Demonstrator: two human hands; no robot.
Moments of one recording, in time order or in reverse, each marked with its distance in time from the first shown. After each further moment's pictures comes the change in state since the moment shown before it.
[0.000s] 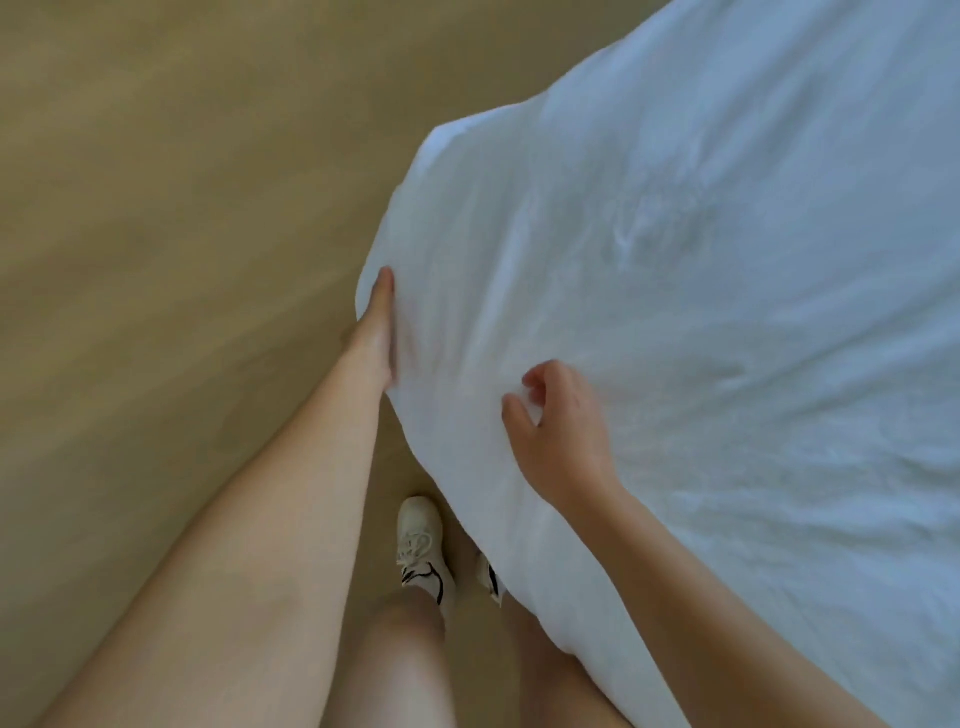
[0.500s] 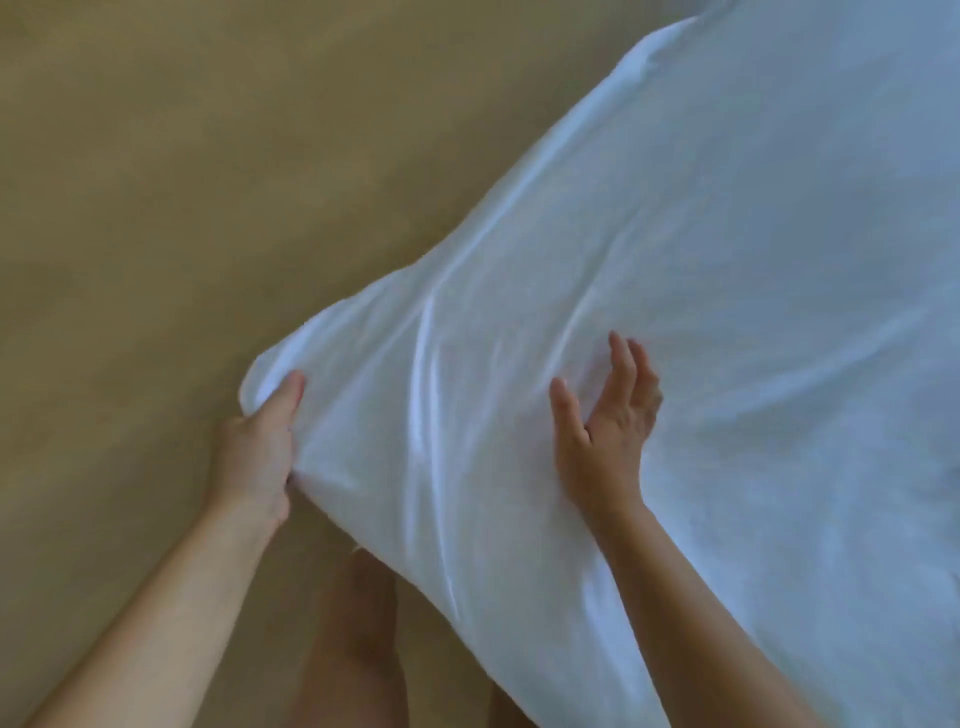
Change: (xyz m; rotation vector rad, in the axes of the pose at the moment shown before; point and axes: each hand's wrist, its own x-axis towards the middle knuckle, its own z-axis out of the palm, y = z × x) left_hand -0.029 0.057 -0.127 -0.050 0.186 0.191; right_hand 0.060 -0.074 0.018 -0.005 0.427 0.170
